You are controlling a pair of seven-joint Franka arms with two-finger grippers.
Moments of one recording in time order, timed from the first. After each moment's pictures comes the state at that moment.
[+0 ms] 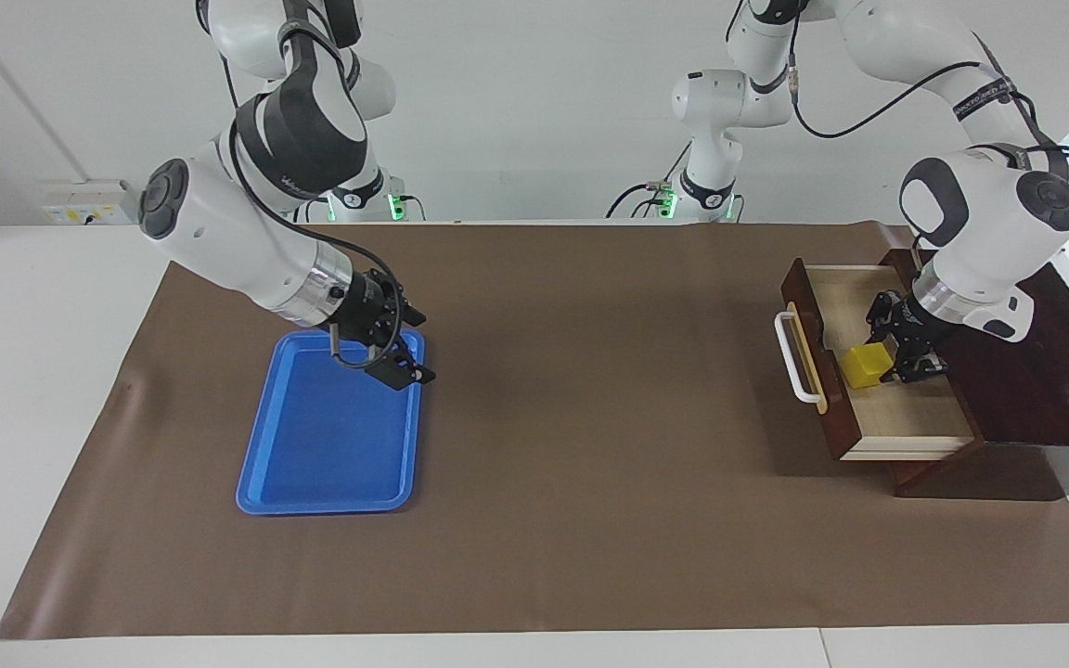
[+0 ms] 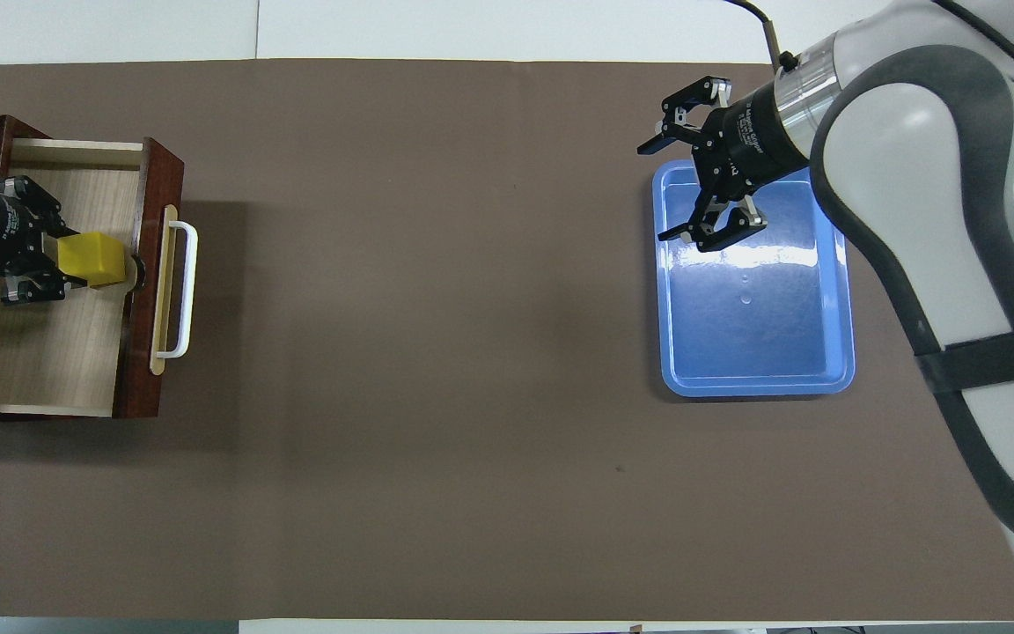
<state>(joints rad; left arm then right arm) -0.13 0.20 0.22 -1.77 -0.04 1.95 -1.53 0.23 0.39 -0.06 -1.33 0.58 1.71 1.47</state>
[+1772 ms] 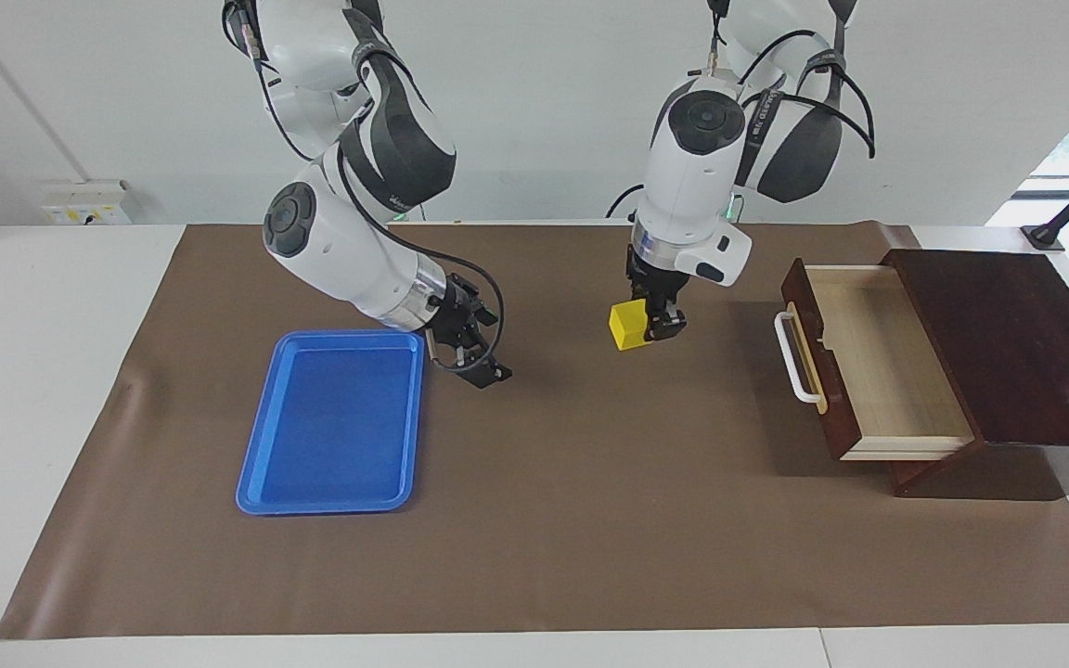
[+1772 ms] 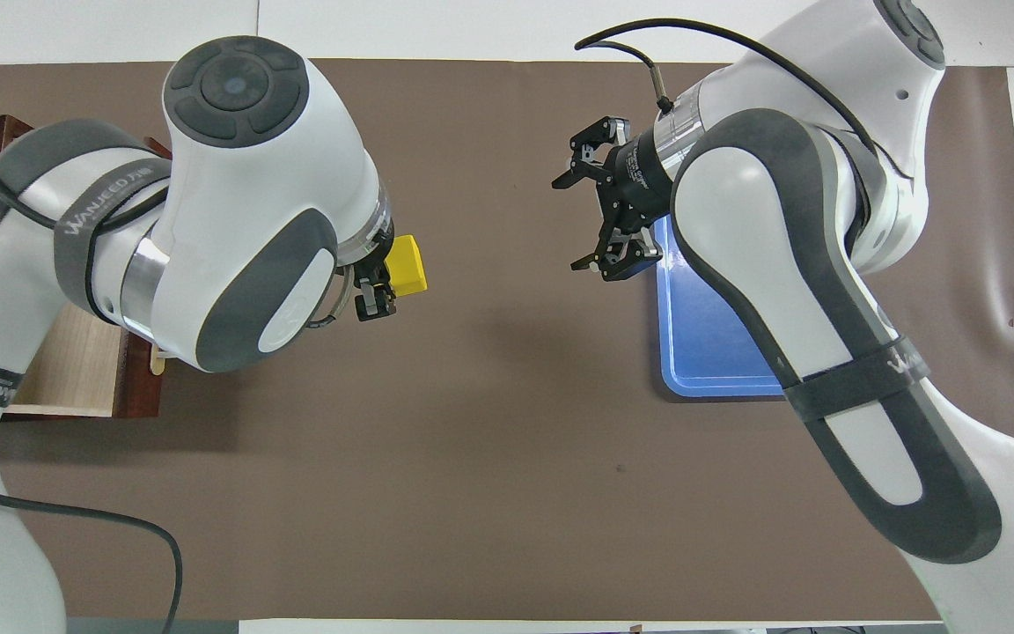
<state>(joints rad) -0.21 0.30 -0.40 -1.44 0.09 1.69 -2.31 0.35 0.42 -0.06 -1.38 0.60 1.80 1.53</state>
